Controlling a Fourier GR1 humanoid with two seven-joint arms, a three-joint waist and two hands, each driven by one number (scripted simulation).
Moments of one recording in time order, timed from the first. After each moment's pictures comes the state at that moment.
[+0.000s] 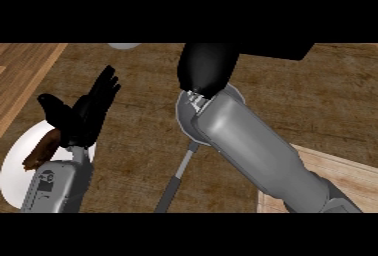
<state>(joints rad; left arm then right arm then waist) -0.30 0.11 0.01 -1.51 0.08 0.03 0.26 -1.07 -0.02 0.45 -1.16 1.30 0.13 1.21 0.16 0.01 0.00</state>
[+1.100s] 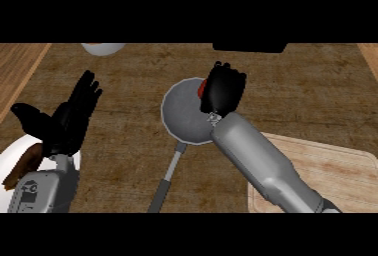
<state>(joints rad) -0.24 0.14 0.07 -1.56 0.08 0.06 0.25 -0.88 -0.01 0.50 -0.90 1.24 -0.27 1.13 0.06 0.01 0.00</state>
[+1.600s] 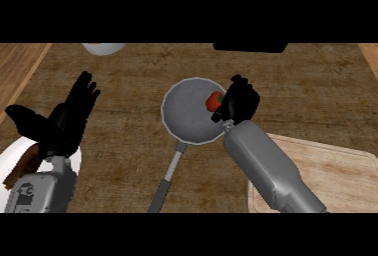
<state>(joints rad) -0.23 0.14 0.07 -1.57 0.09 0.05 0.25 -0.79 -0.01 0.40 -0.79 1.06 -0.47 1.08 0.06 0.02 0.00</state>
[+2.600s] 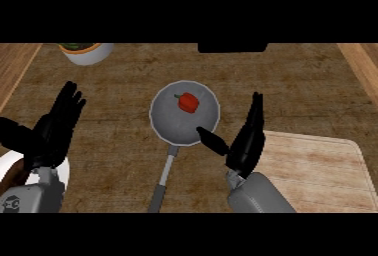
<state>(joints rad) -0.15 0.16 0.12 -1.60 0.10 0.05 0.24 -0.35 0.00 0.53 -1.31 0.99 -1.07 0.95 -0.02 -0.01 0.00</state>
